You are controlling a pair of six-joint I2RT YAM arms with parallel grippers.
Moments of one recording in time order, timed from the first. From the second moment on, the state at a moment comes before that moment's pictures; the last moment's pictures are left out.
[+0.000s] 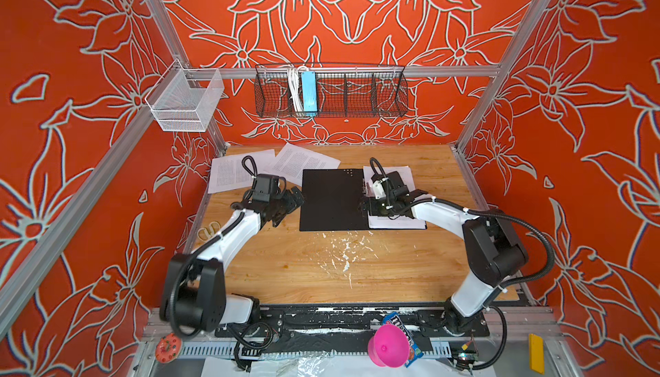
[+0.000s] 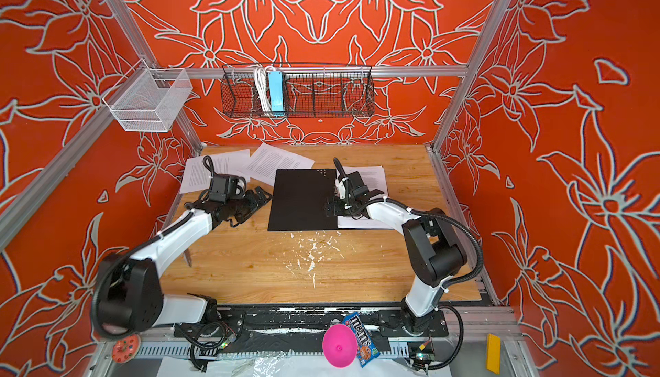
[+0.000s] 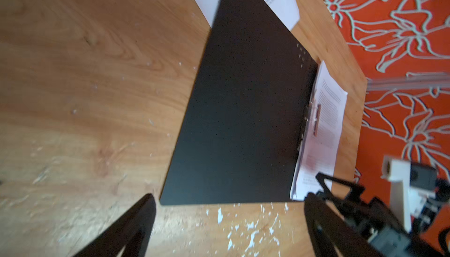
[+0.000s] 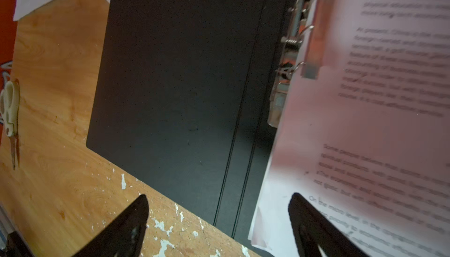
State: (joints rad) left arm -0.11 1.46 0.93 -0.32 0.28 -0.81; right arm 0.47 1.72 1.07 -0.30 -0.27 0.40
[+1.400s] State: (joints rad) left arm -0.01 2.34 1.38 0.59 0.25 -1.26; right arm 0.51 1.85 1.08 -0.19 -0.34 0.40
